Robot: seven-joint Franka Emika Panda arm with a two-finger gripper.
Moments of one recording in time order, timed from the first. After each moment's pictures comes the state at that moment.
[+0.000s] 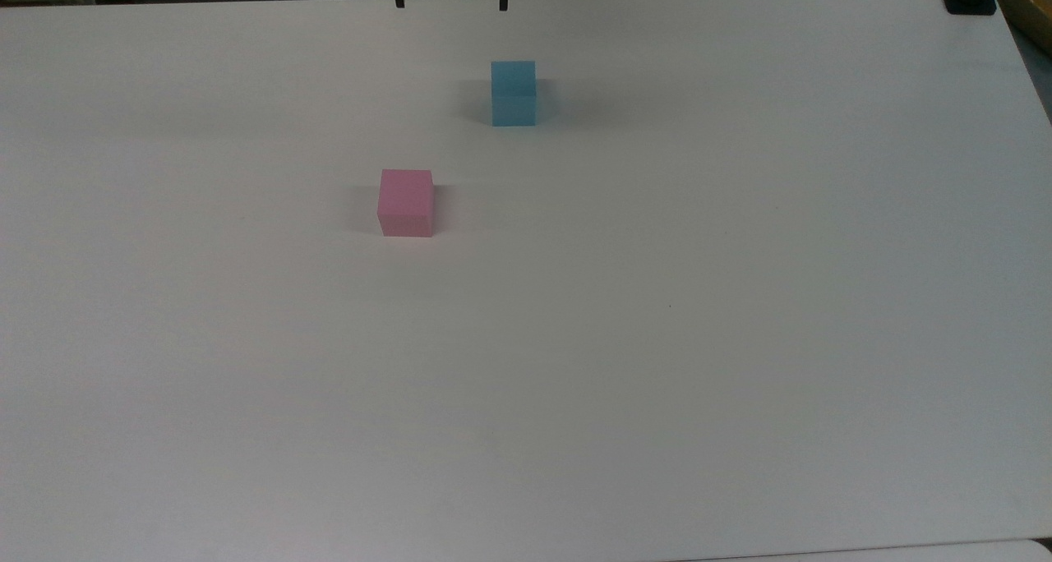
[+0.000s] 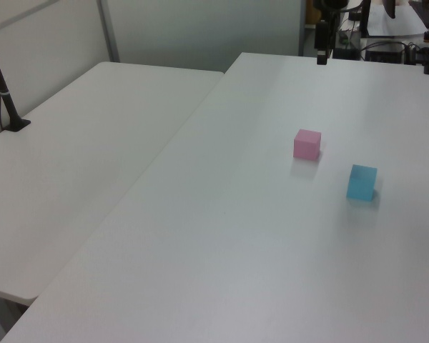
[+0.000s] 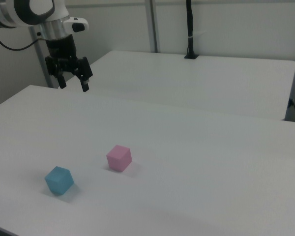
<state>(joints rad) 0.16 0.01 -0.07 -1.58 -0.05 1.58 0.06</state>
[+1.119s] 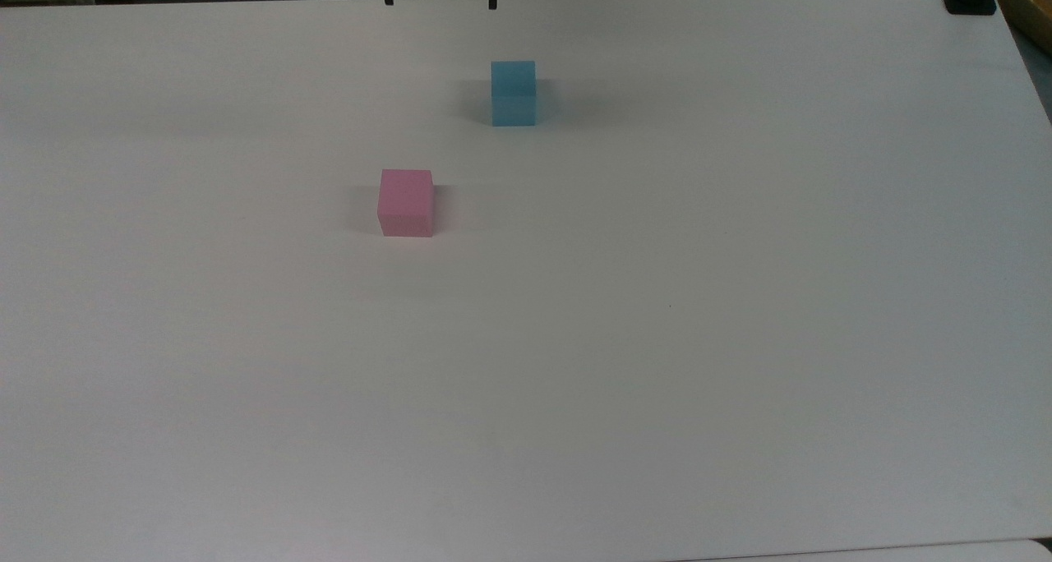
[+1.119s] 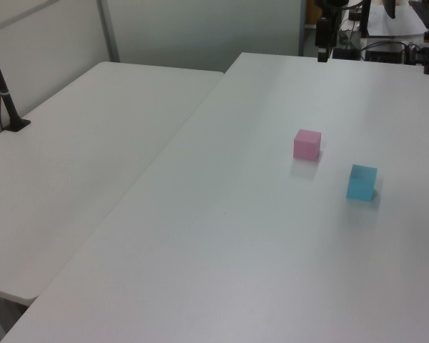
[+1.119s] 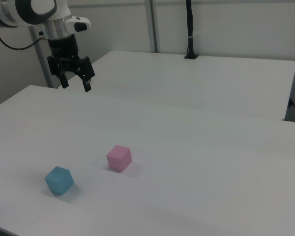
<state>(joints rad) 0.16 0.00 -0.08 -1.58 -0.05 1.58 0.06</state>
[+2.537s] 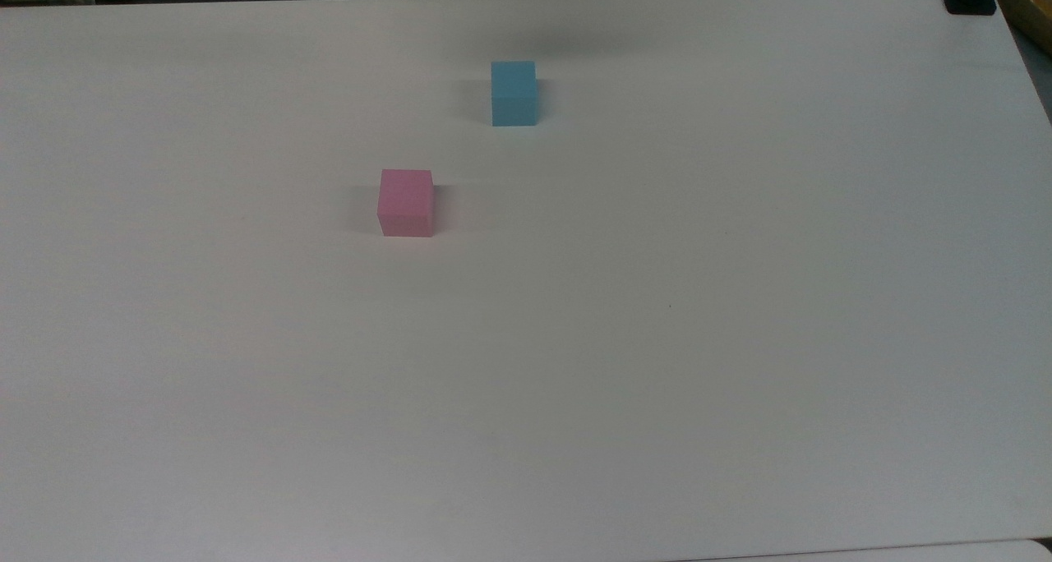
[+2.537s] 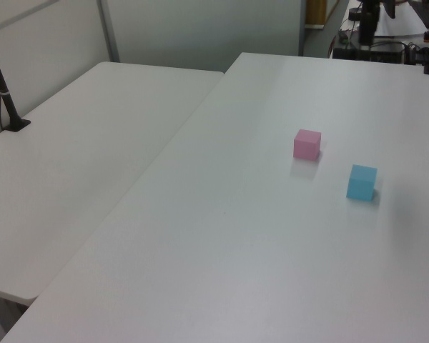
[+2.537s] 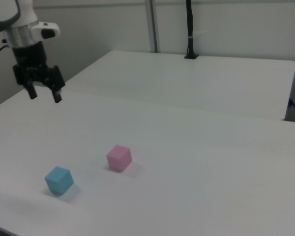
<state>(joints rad) 0.20 -0.30 -0.06 -1.88 -0.04 1.58 0.06</state>
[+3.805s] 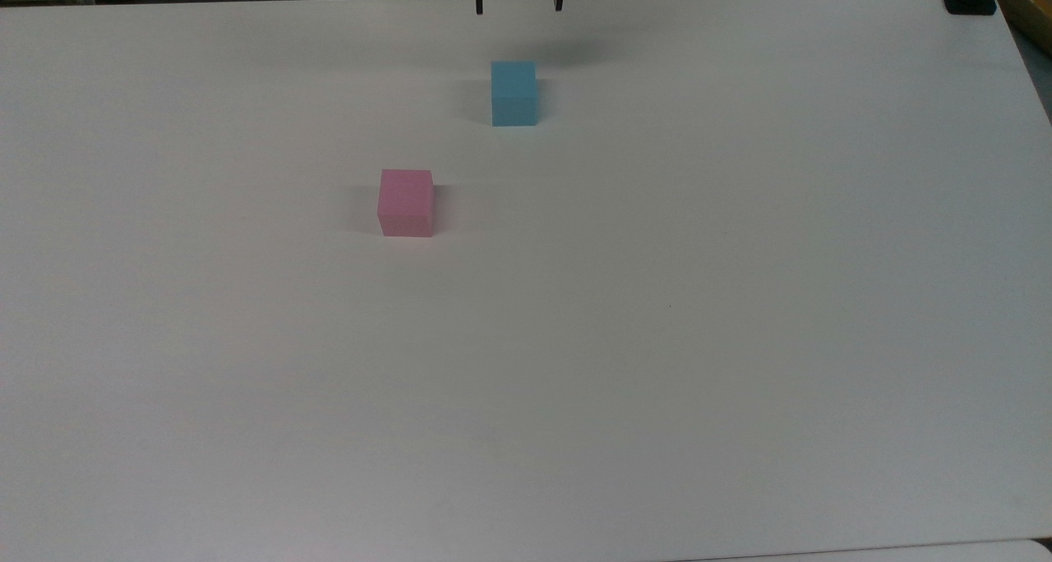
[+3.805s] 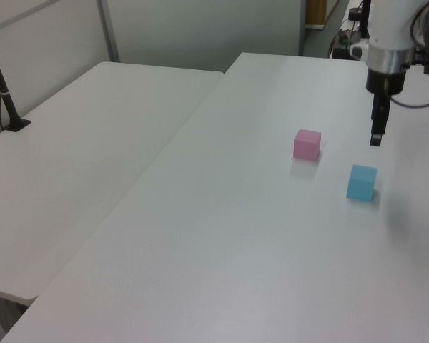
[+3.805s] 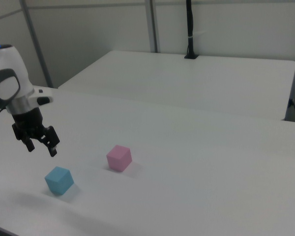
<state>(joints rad) 0.27 -0.39 -0.01 -2.42 -0.04 2.02 0.17</state>
